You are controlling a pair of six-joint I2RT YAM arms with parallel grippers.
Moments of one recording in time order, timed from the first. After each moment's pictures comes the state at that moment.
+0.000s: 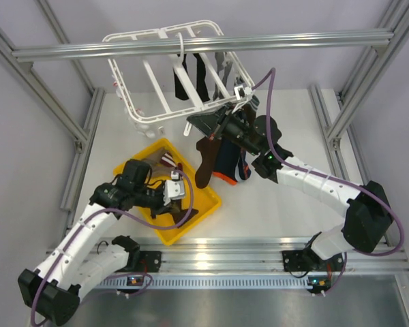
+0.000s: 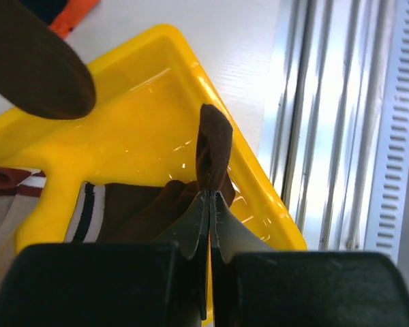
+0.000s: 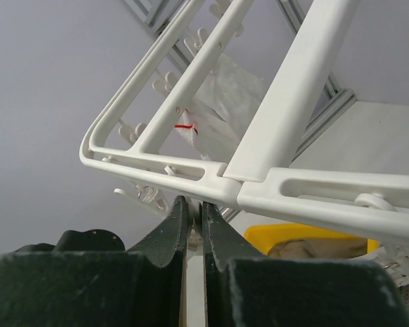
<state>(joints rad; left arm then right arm) -0.45 0.84 0.78 -0.85 0.70 0.68 0.78 1.46 1.14 0.60 -0.20 0.70</state>
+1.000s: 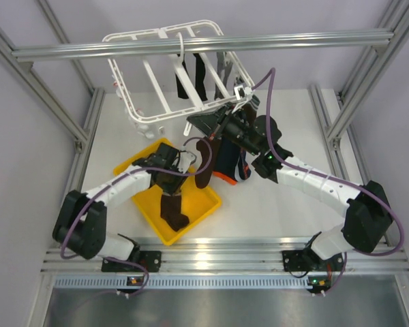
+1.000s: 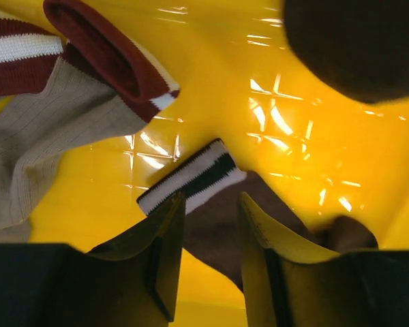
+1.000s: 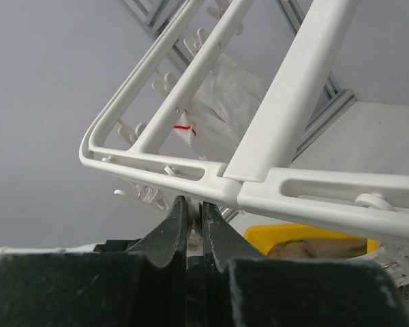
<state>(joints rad) -0.48 1.36 0.83 -0.54 0.11 0.23 0.78 1.46 1.14 0.60 -0.20 0.70</state>
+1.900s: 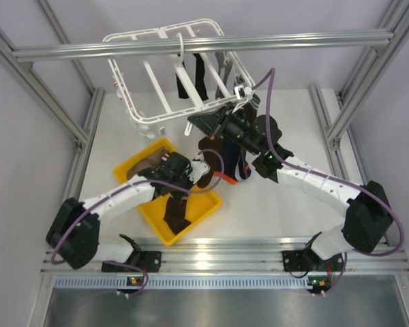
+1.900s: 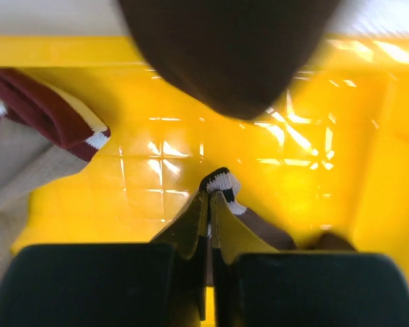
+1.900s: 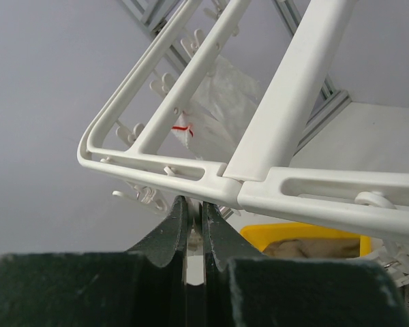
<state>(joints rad) -0.63 1.42 0.85 -0.50 0.05 0.18 0.77 1.46 1.14 0.60 -0.20 0.68</state>
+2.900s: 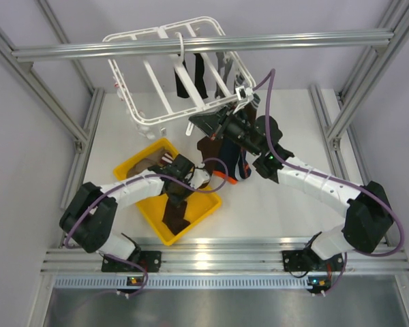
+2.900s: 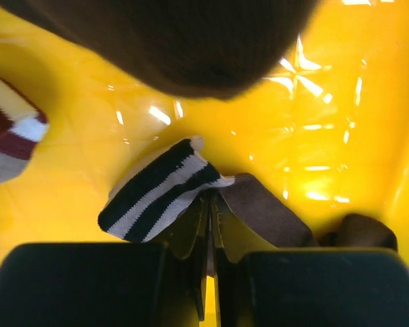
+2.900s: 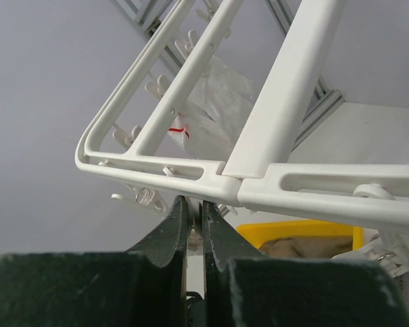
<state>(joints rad) -0.64 1.49 0.81 -0.53 0.06 0.31 0.77 1.46 1.13 0.60 -0.19 0.67</state>
